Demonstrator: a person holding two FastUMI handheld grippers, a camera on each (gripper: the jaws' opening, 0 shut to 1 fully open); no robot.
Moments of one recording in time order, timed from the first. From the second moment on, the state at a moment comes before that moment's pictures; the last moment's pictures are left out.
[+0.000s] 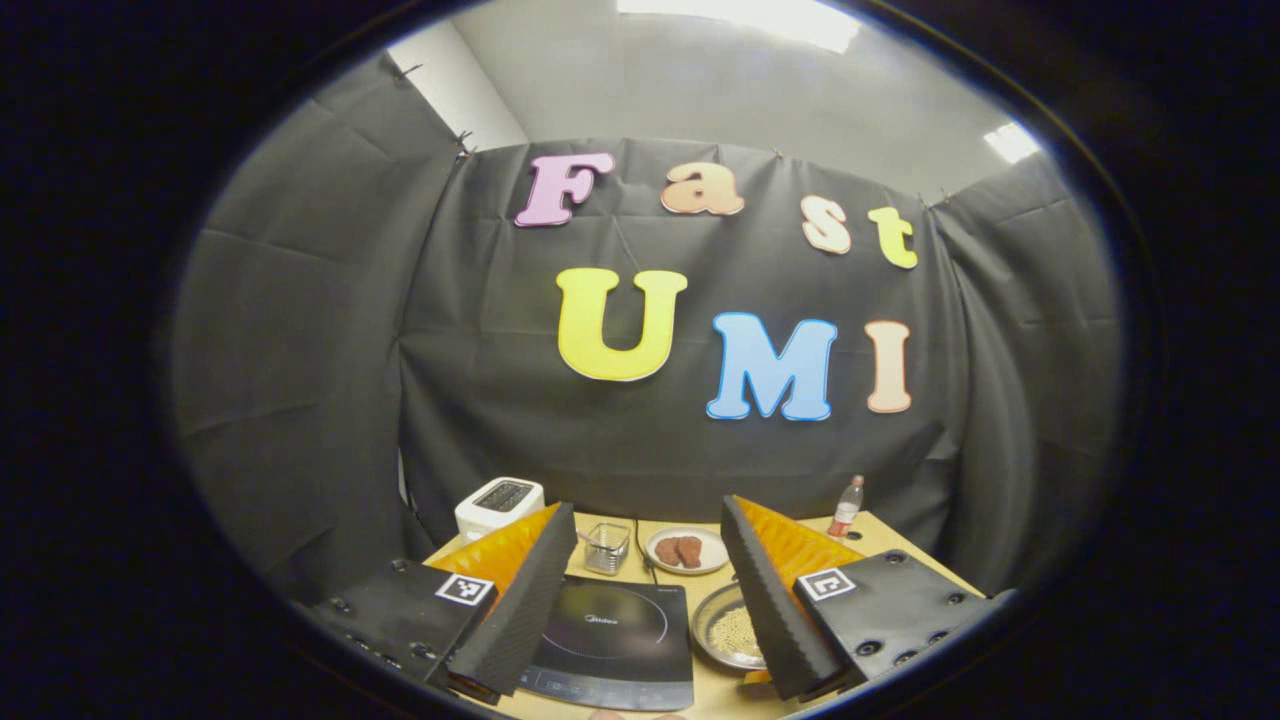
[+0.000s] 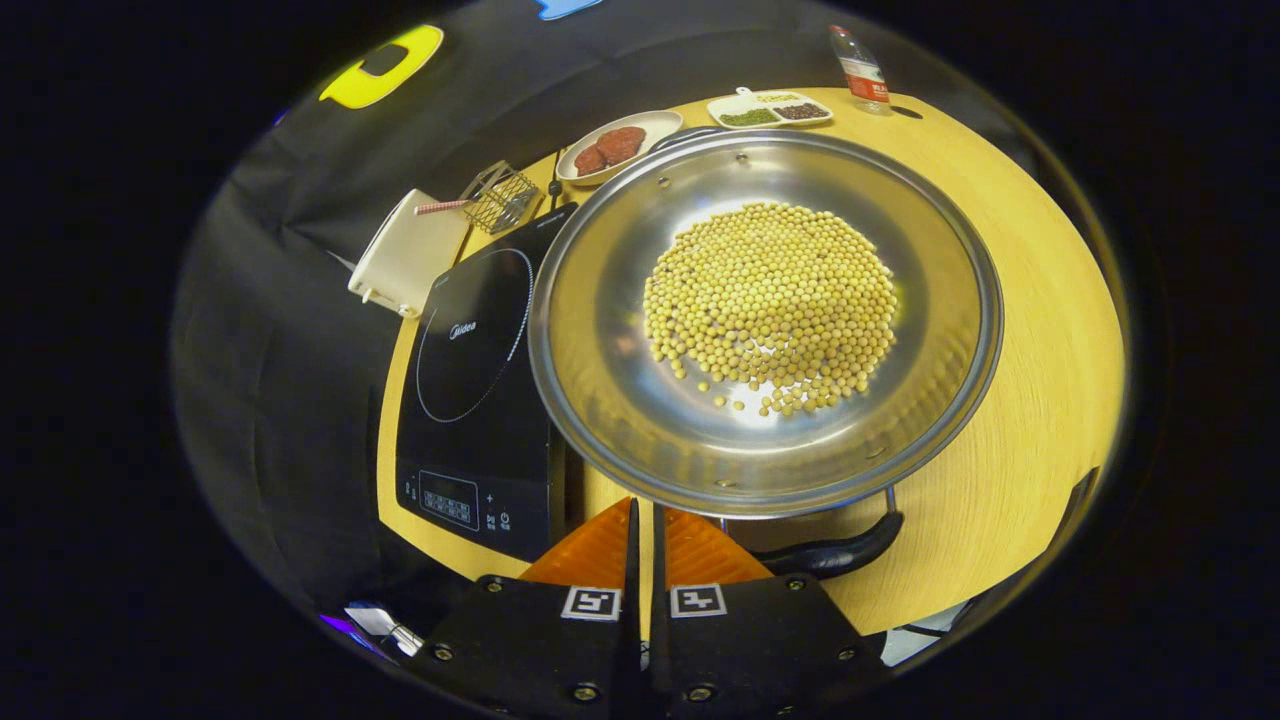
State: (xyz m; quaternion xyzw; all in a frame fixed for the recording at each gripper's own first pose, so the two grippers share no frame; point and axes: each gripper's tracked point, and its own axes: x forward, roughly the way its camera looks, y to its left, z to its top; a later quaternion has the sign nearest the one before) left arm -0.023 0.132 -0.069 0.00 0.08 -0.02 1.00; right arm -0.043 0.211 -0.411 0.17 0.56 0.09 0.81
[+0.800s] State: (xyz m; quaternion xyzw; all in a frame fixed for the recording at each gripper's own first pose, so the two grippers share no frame) left arm -0.016 0.058 -0.082 0.00 0.10 0.00 1.00; right arm -0.051 0.125 -0.405 0.14 0.57 0.10 0.81
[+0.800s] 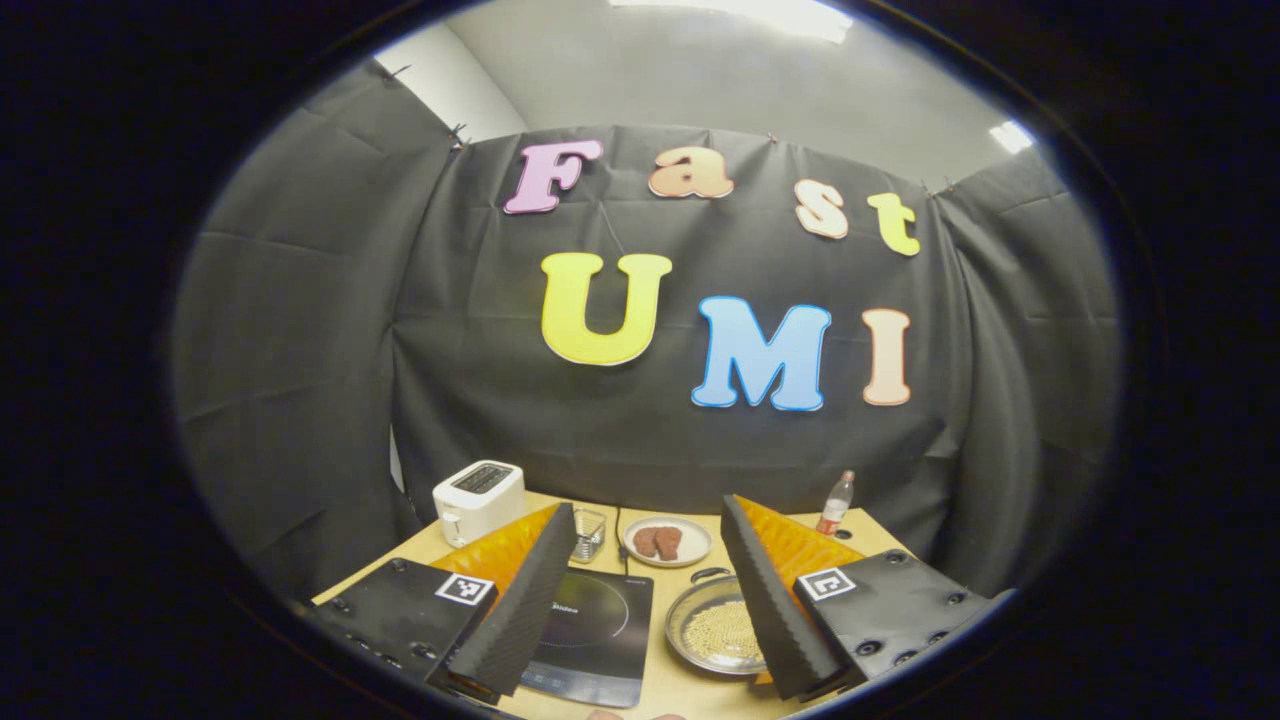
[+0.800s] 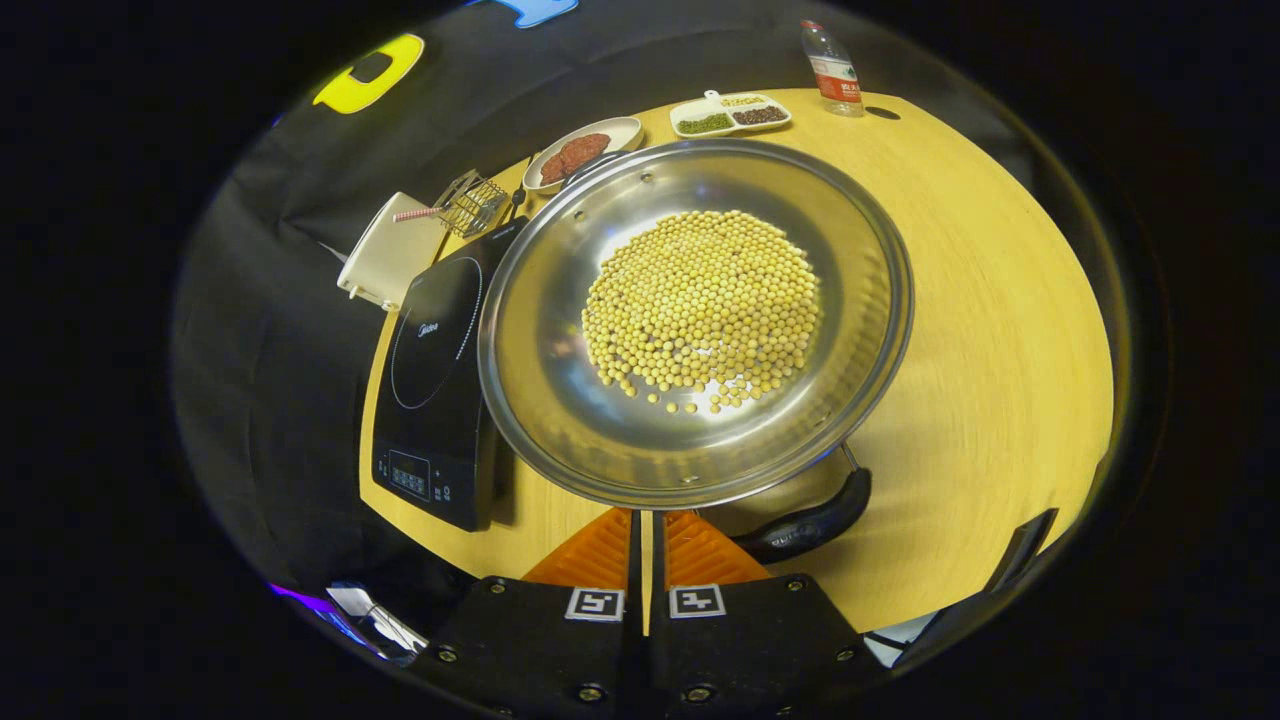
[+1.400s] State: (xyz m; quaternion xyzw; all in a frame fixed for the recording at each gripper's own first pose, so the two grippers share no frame) left arm 0.012 0.021 -0.096 0.01 0.11 -0.01 0.99; right arm -0.035 0.048 -0.398 0.13 0.57 0.06 0.81
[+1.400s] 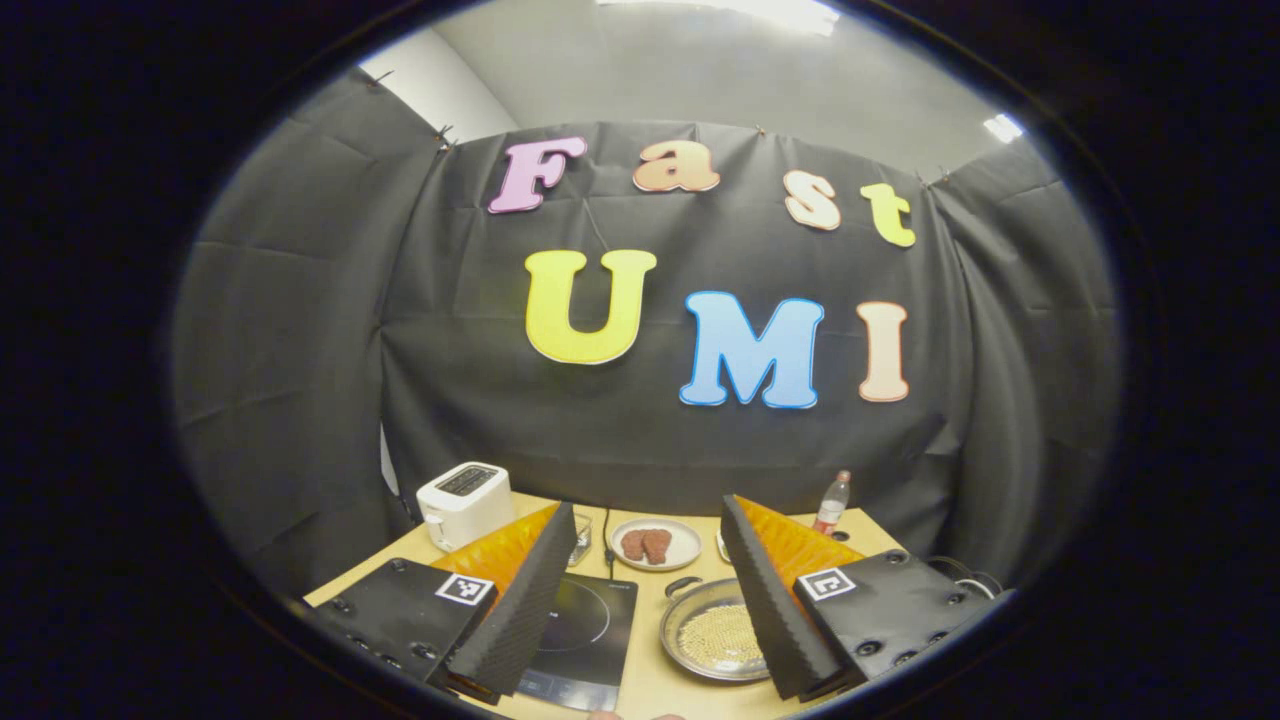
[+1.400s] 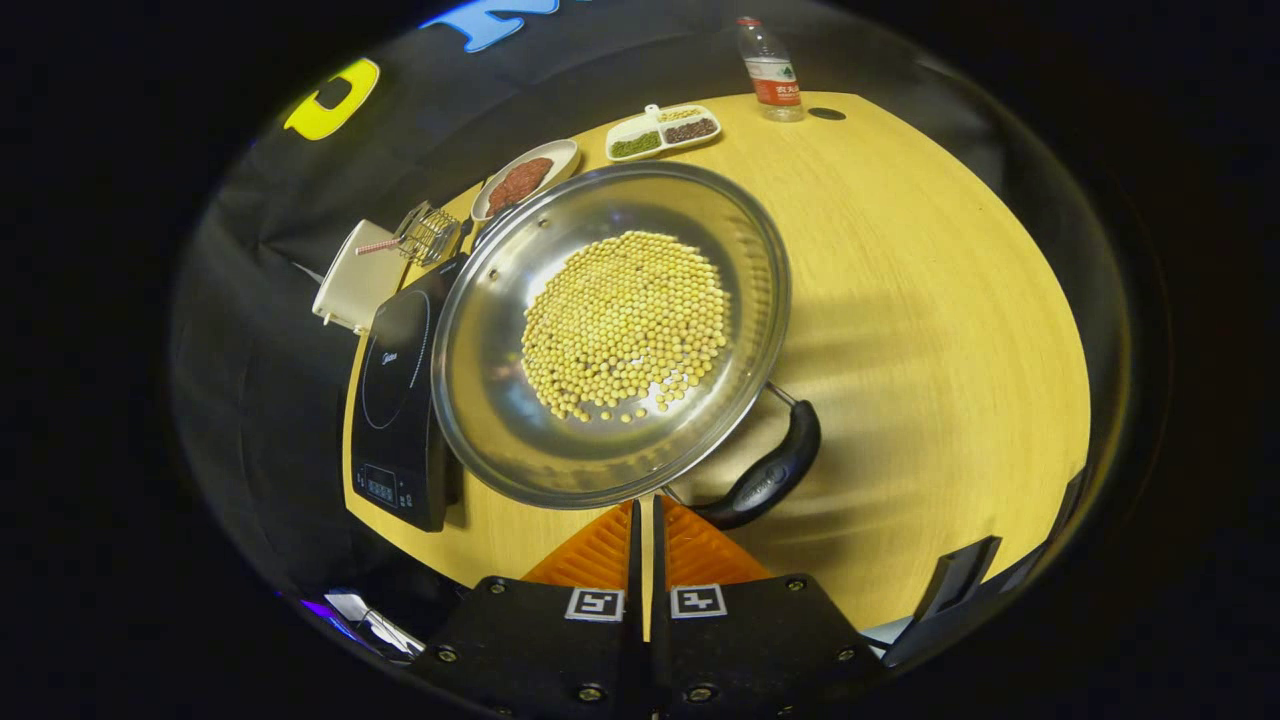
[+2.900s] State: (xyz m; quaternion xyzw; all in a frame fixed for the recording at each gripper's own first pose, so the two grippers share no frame) left arm 0.035 -0.071 -0.155 0.06 0.13 0.01 0.99; right arm 0.053 -0.044 -0.385 0.10 0.54 0.09 0.83
